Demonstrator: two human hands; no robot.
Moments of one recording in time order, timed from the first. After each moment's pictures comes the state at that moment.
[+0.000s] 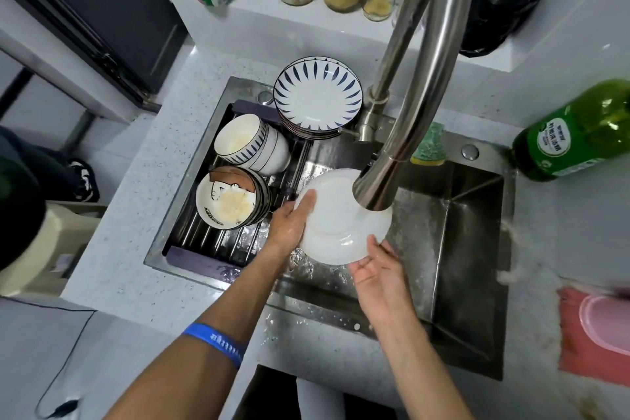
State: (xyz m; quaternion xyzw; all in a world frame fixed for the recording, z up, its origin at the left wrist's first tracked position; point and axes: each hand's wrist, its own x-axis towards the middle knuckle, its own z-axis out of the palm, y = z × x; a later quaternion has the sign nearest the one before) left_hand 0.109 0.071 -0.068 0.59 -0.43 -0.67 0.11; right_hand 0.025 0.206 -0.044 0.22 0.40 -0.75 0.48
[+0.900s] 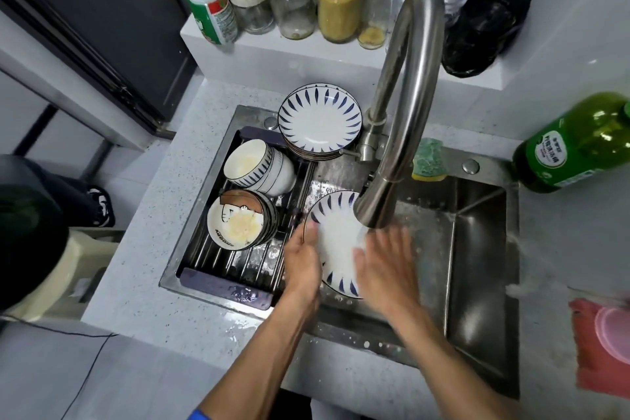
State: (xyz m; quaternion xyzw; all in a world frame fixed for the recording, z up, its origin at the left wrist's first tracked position) left_hand 0.104 0.115 -0.029 0.58 -0.39 -0.68 0.24; right_hand 0.003 0.193 -0.046 -0.47 0.84 -0.12 0.23
